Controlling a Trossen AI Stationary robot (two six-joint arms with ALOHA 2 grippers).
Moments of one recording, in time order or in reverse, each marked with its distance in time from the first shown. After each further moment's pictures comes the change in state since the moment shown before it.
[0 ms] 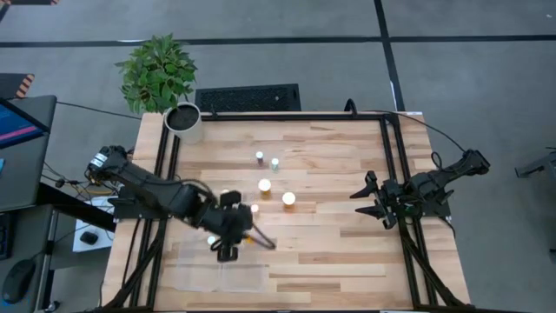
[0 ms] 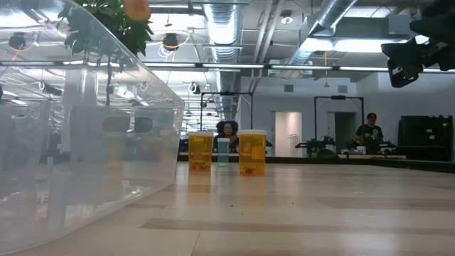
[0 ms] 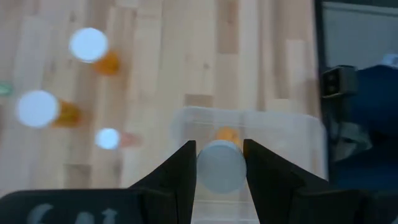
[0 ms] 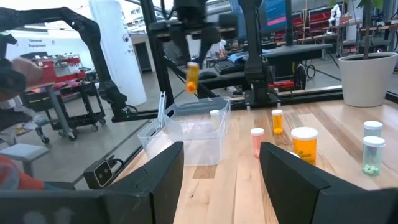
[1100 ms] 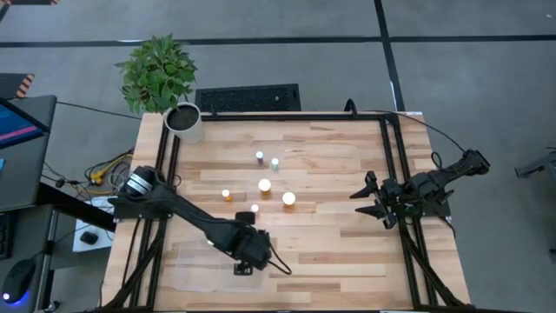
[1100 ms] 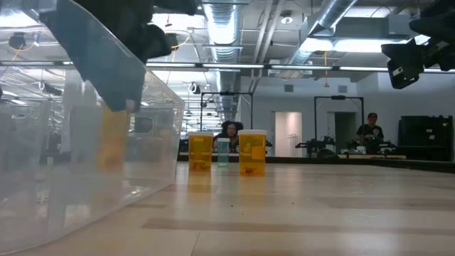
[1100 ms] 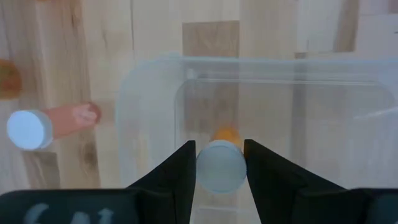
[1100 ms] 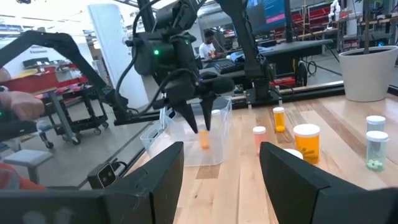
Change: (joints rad) left arm -0.034 0.382 -0.009 0.005 -0.027 0.016; right arm 0.001 0.000 0.000 0.003 0.000 0.036
